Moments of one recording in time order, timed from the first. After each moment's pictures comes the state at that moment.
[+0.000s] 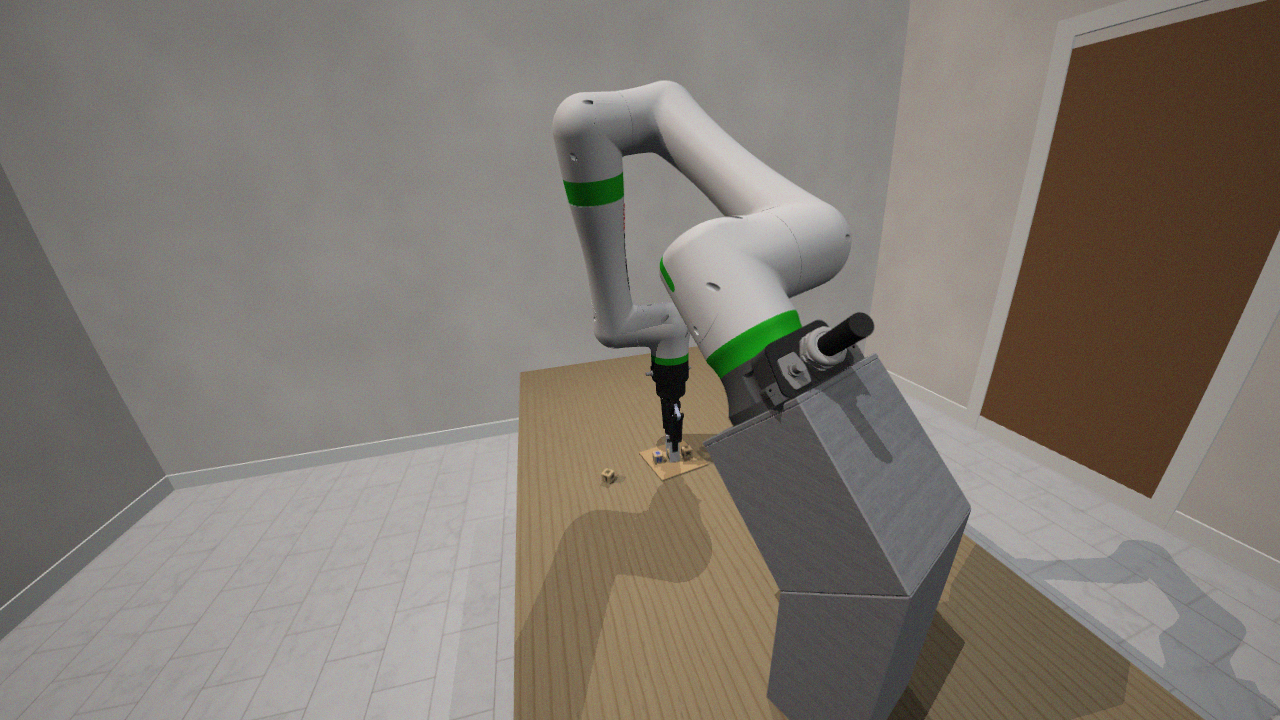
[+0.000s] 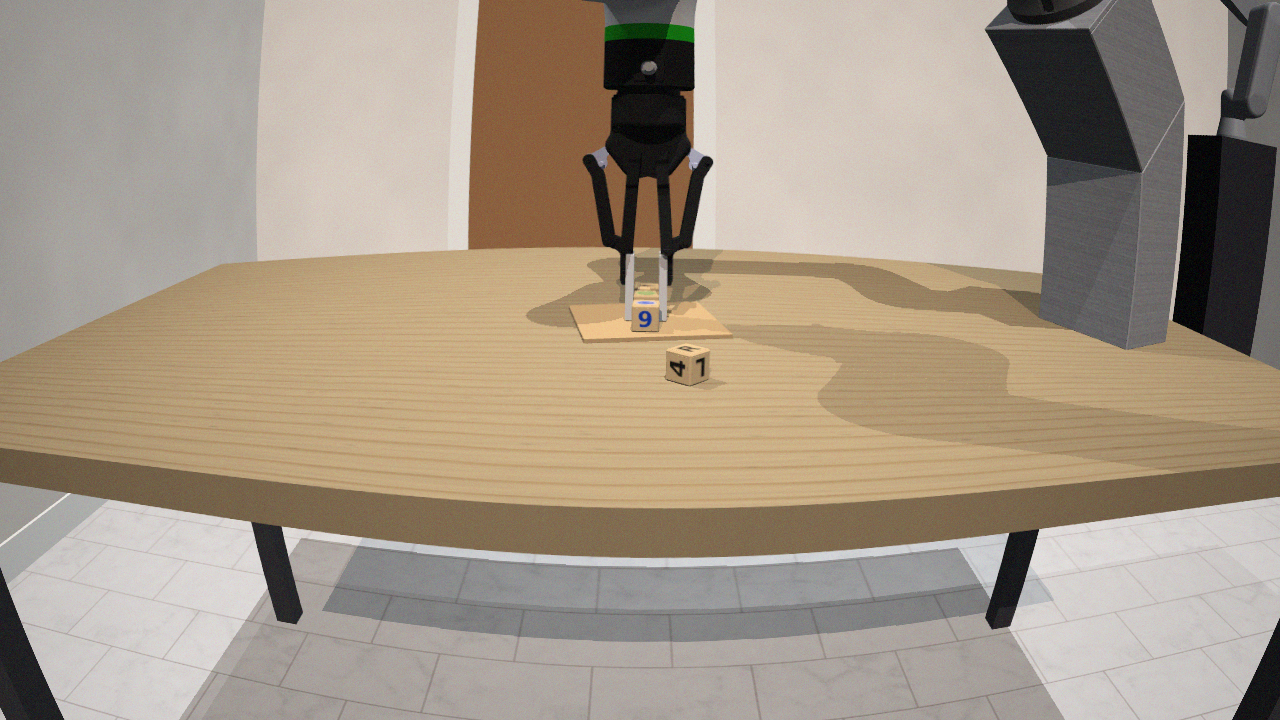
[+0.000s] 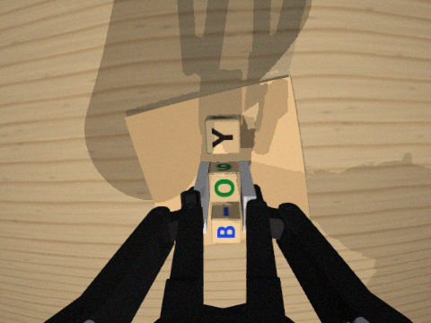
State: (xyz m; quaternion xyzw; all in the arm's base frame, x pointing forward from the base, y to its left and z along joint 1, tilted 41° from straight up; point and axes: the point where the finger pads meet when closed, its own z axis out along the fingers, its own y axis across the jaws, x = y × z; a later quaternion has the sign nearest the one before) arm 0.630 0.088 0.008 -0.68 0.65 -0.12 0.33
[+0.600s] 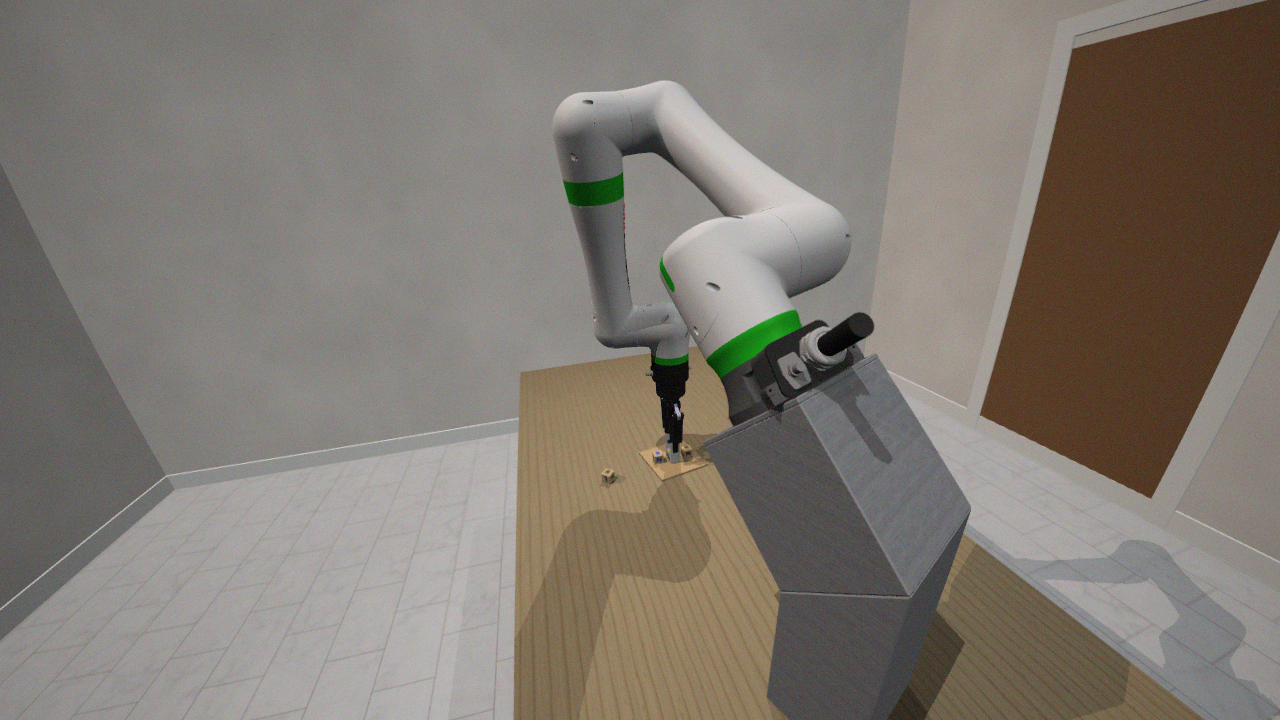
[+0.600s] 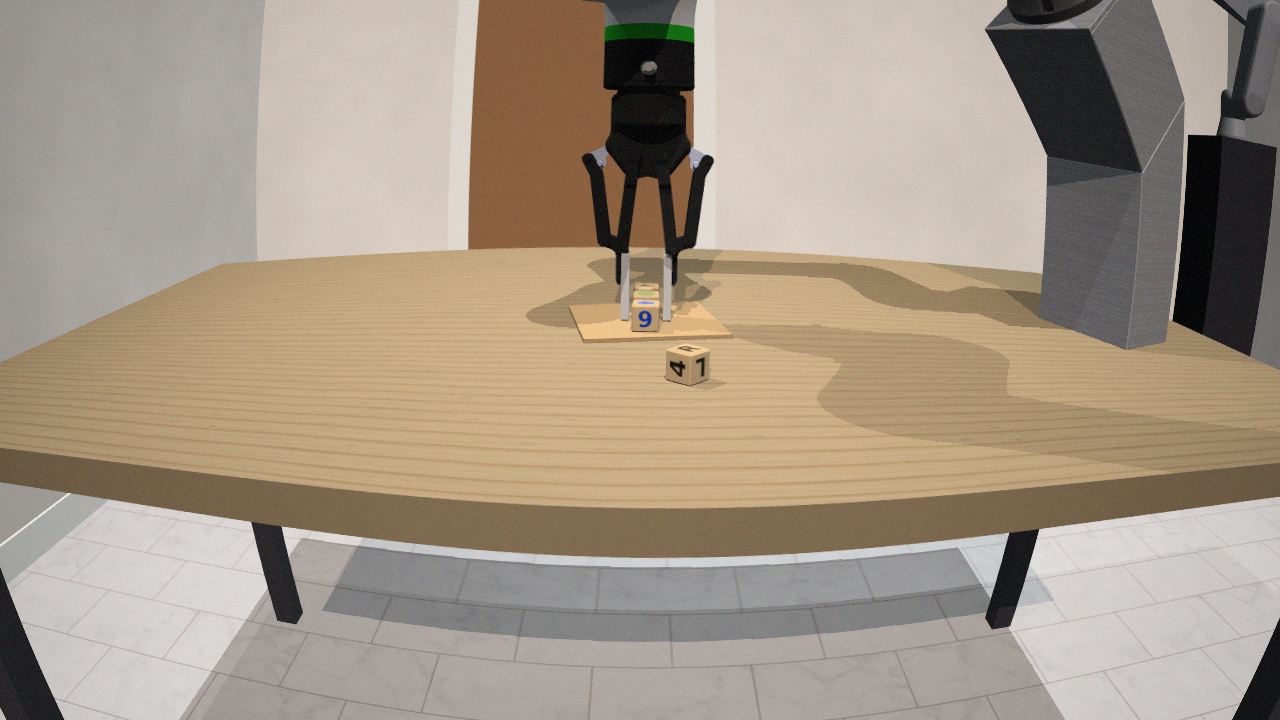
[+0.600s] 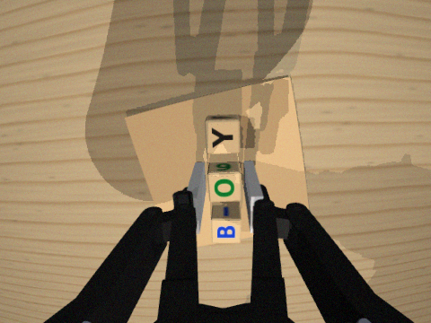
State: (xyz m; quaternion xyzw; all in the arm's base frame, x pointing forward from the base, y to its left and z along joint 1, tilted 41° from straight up) arm 0.630 0.088 0.008 -0.68 0.65 -0.12 0.33
